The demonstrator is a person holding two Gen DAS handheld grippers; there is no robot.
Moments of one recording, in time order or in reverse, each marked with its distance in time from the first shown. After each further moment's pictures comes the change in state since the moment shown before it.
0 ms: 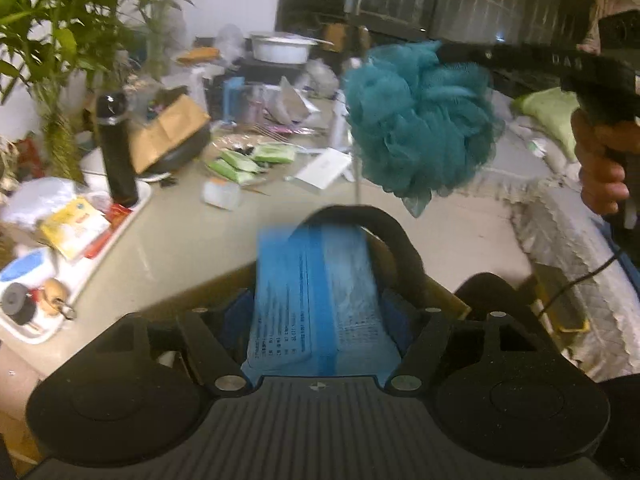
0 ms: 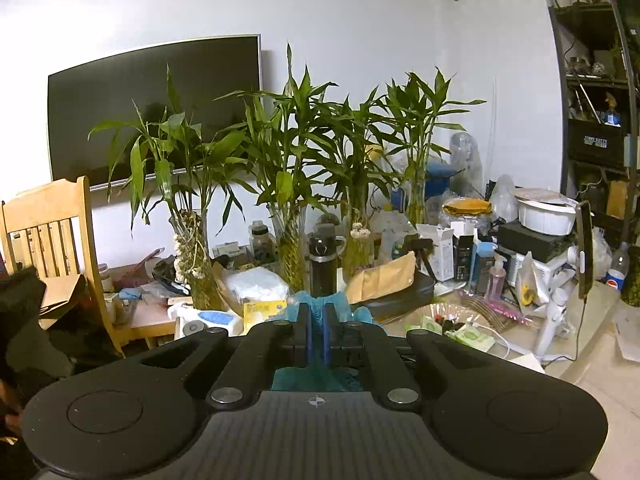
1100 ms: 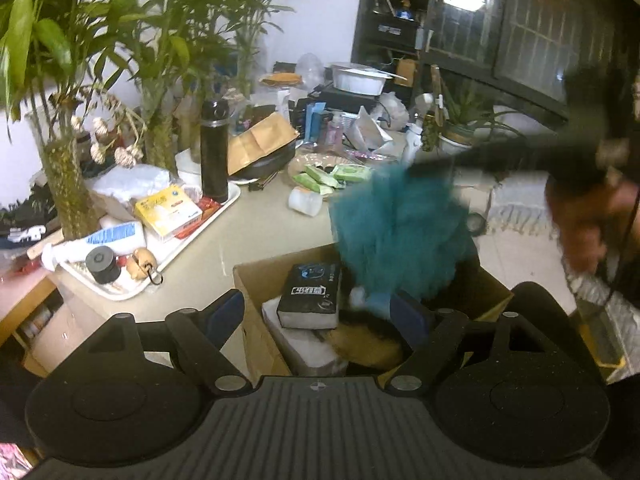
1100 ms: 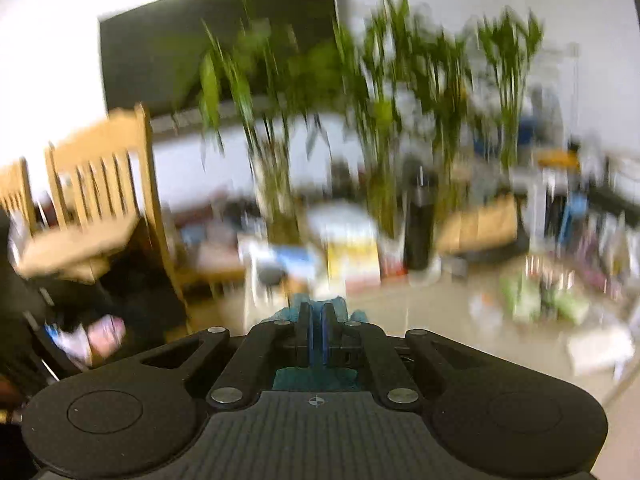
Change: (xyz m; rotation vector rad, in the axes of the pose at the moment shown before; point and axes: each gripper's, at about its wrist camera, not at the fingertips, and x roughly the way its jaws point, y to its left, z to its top) left arm -0.070 0.016 -0.044 -0.108 -0.101 0.197; right arm 0.084 0.078 -0.045 -0.039 0.223 0.192
